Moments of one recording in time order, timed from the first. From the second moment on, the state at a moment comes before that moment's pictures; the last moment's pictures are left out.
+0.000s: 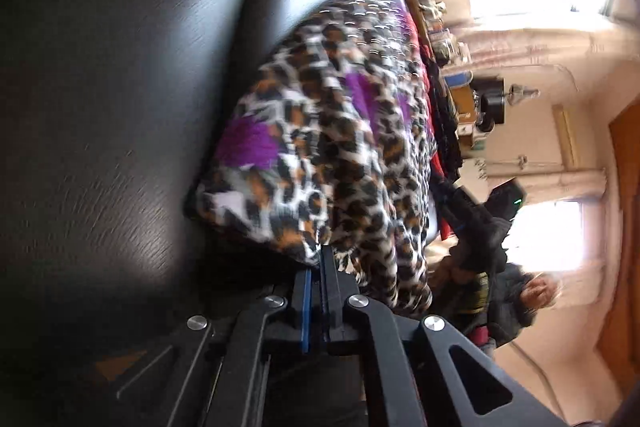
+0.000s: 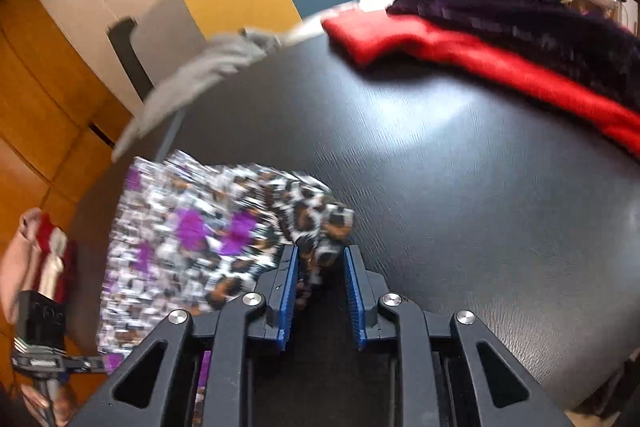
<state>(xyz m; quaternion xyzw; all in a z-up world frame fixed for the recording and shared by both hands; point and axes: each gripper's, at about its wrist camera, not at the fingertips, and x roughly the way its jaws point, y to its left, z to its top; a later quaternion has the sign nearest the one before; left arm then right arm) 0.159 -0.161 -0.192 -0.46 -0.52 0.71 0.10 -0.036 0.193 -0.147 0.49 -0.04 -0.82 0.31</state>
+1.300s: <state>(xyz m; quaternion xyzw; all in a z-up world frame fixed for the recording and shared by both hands) 0.068 -0.112 -0.133 -0.50 -0.26 0.81 0.15 0.014 0.130 -0.093 0.42 0.12 -0.80 0.41</state>
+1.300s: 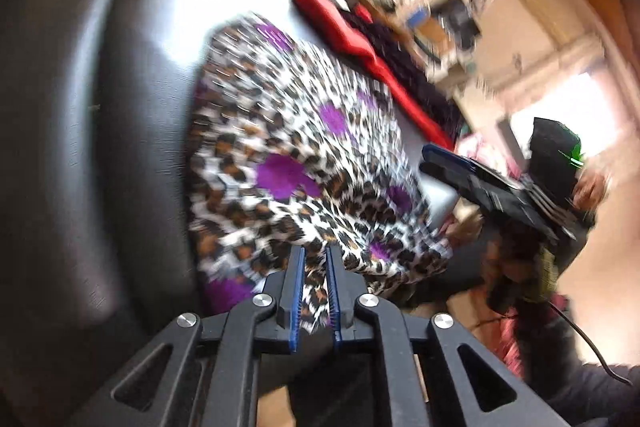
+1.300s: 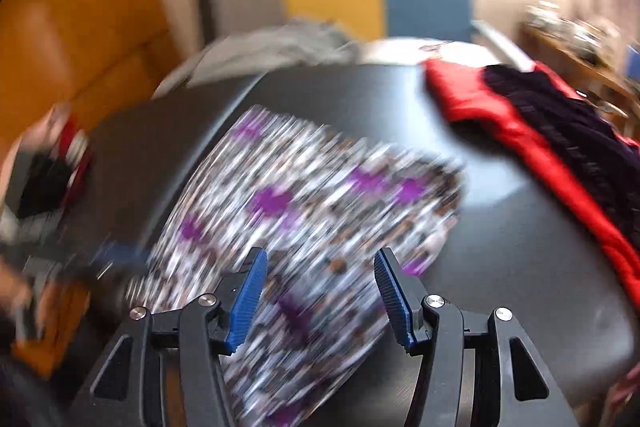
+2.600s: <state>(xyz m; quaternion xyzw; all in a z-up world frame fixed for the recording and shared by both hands) -0.037 -0.100 -0.135 -0.43 -0.07 0.90 -0.04 0.044 0.114 -0.165 0.36 0.11 -0.85 0.38</state>
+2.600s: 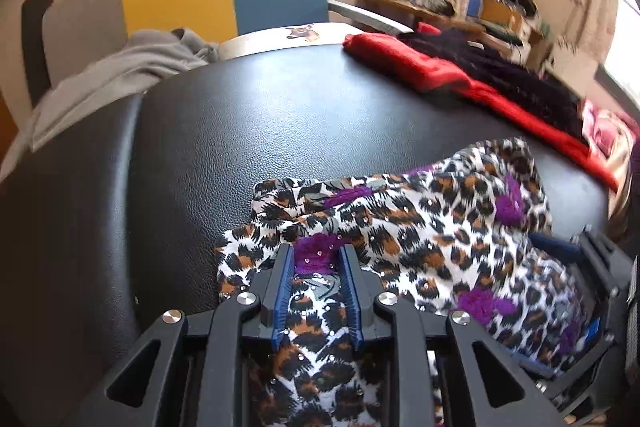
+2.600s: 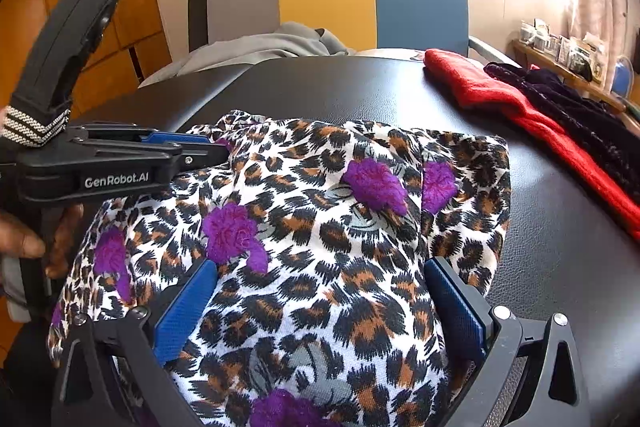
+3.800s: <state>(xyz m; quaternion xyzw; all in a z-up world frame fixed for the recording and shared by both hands) 0.022 -0.142 -0.167 -0.43 -0.37 0.81 0.17 0.023 0.138 -0.147 0.43 0.03 -0.81 0.39</state>
